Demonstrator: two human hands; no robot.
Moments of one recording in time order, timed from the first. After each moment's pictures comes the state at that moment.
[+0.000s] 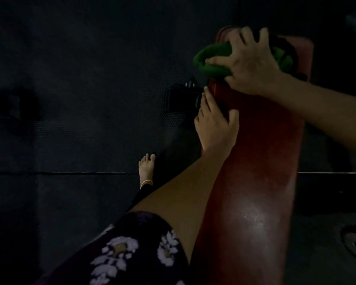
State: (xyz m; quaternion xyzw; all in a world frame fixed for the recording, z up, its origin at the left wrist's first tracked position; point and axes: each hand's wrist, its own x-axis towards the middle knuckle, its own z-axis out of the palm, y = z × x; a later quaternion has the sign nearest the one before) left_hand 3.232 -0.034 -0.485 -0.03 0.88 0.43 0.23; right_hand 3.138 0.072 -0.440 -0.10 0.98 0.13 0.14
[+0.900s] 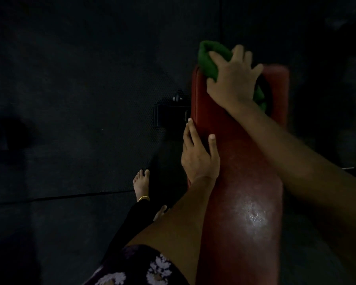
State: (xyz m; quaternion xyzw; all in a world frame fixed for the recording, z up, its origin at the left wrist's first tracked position) left_hand 3.223 -0.033 -0.492 -0.04 0.88 0.43 0.21; right_hand 3.093 0.076 -0.445 0.21 0.97 0.00 0.13
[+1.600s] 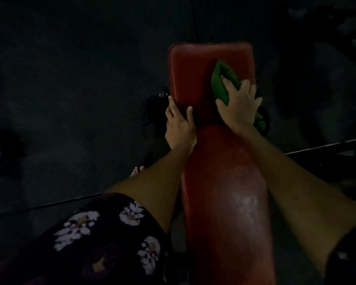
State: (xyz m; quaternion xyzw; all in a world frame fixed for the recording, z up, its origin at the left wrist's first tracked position) left_hand 3.211 -0.042 -0.492 0.00 0.88 0.39 0.28; right_hand 3.226 0.097 -0.452 0.35 0.93 -0.04 0.14
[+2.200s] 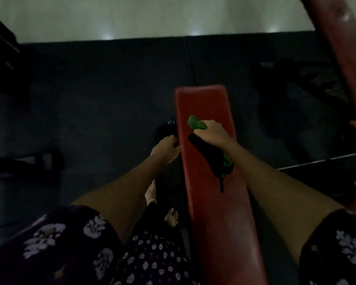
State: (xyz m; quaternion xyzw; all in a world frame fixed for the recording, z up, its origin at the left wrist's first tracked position) left_hand 3.236 -0.148 -0.342 0.21 0.85 0.24 0.41; right_hand 3.280 0.004 -0.301 0.35 0.83 -0.34 0.26
